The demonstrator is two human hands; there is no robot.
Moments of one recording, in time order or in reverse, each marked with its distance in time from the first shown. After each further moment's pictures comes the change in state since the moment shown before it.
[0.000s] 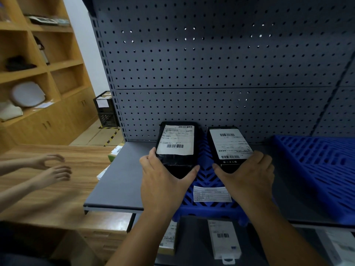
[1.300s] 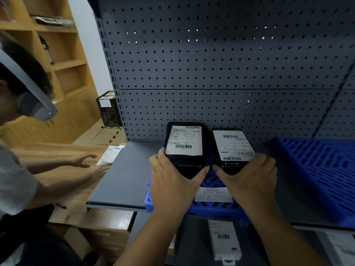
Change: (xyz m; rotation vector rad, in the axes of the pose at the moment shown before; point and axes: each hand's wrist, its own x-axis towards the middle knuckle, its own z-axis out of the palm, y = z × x) left_hand -0.008 0.012 0.013 -0.023 0.030 0.013; right_hand -0.002 0.002 -0.003 -0.005 0.013 -0.009
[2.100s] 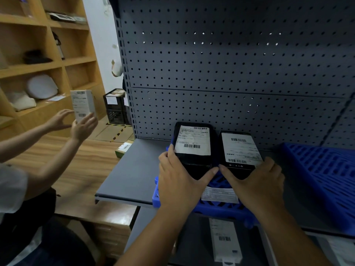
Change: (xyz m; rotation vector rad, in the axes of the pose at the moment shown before) left_hand 0.000 -0.007 0.002 0.006 -0.012 0.043; right_hand -0.005 -0.004 -0.014 0.058 -0.160 0.054
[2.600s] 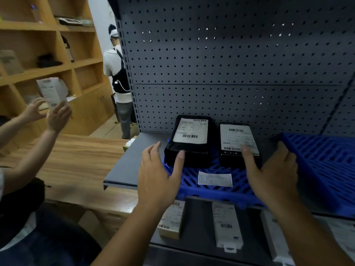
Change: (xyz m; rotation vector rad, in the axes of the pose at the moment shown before) left_hand -0.022 -0.020 -0.055 -0.011 -0.012 0.012; right_hand -0.006 0.028 -0.033 0.203 0.025 -0.079
